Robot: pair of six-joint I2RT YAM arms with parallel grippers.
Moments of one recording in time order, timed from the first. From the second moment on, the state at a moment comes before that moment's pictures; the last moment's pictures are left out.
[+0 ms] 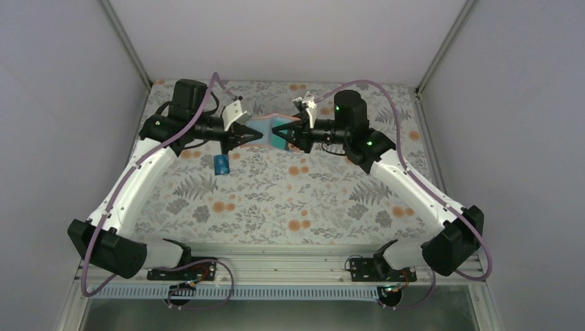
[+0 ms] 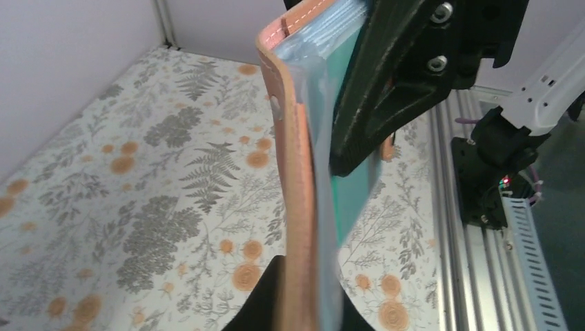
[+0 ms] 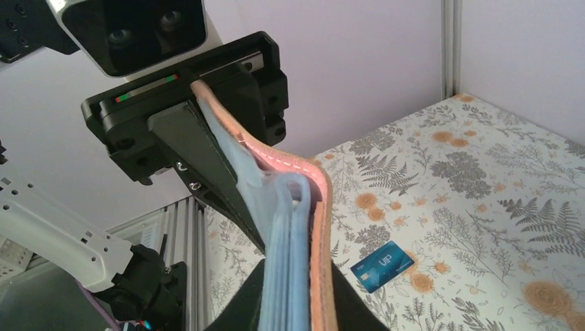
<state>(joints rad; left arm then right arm) -0.33 1.32 1.42 -0.80 0.88 0.52 0.62 1.36 1.29 -0.20 -0.74 0.12</state>
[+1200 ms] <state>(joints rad) -0.24 1.33 1.44 -0.80 0.63 0.41 0.56 1.26 1.13 -0.19 -0.54 0.27</state>
